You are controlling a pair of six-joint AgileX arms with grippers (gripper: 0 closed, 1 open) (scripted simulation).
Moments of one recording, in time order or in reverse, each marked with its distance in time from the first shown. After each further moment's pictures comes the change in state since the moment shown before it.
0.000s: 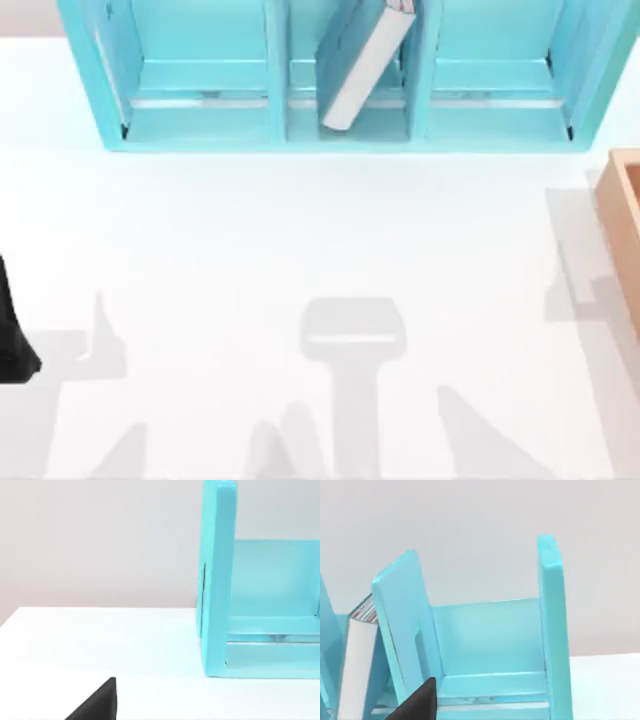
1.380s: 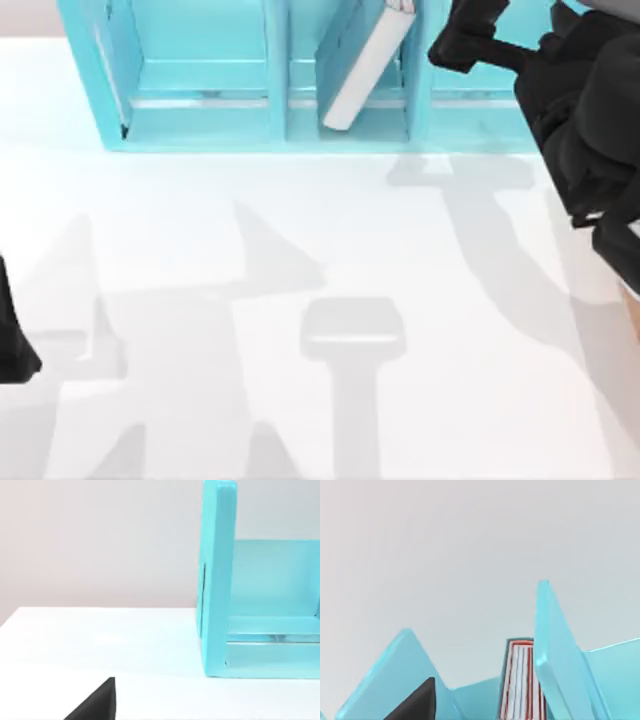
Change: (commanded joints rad) left arm 0.000 0.000 0.000 0.000 0.000 0.000; right arm 0.339 1.150 0.572 0.589 0.302 0.279
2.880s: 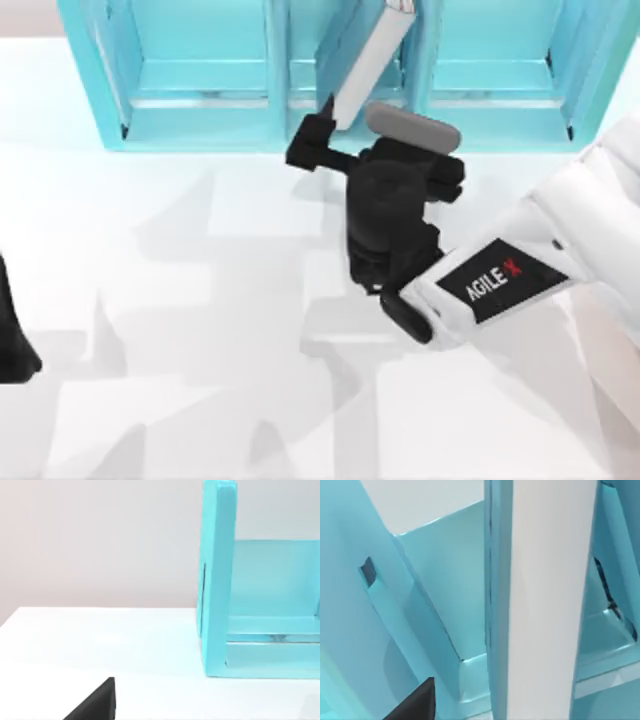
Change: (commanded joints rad) left arm 0.000 0.000 0.000 0.000 0.000 0.000; right arm 0.188 0.770 0.384 0.291 0.356 0.012
